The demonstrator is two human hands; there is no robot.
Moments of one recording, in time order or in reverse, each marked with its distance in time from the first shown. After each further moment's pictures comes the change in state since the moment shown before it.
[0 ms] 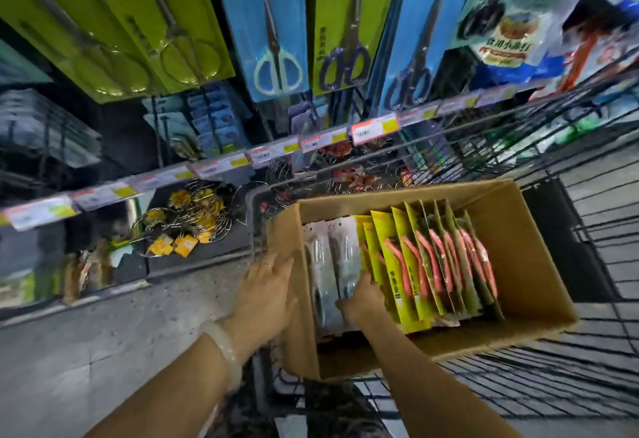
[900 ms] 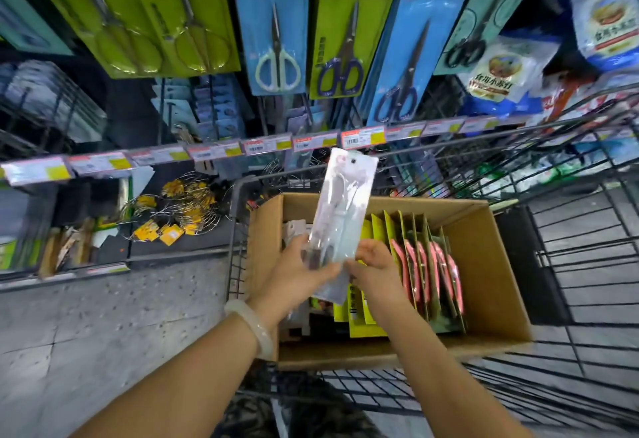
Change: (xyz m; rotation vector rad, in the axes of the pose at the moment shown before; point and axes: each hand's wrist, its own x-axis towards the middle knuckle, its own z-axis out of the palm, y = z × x) left_hand -0.005 0.086 -0.003 -1.147 0.123 -0.122; right_hand -0.050 0.016 -0.086 0.956 0.001 -0.407
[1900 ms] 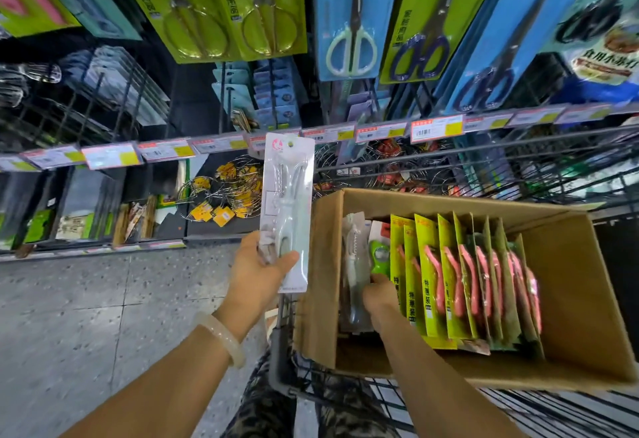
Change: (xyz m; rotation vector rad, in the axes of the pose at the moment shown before) left_hand 0.009 -0.068 -0.097 -0.273 0.463 -0.086; right_hand 0.053 0.098 0.076 -0.483 0.113 0.390
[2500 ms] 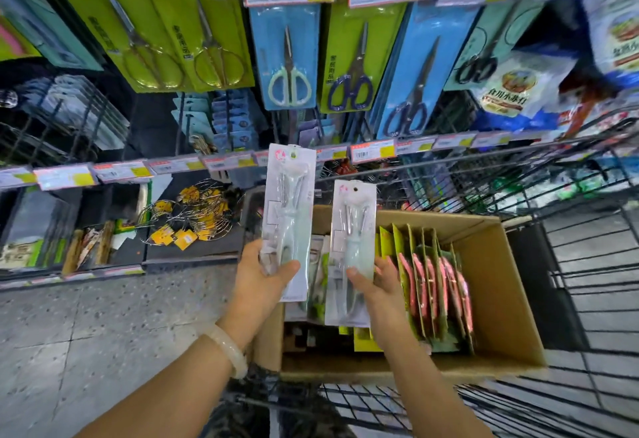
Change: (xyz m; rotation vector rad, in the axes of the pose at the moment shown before) left_hand -0.039 0.016 0.066 -0.056 -0.090 0.085; right_hand -0.066 -0.013 -0.113 0.649 -0.143 -0.320
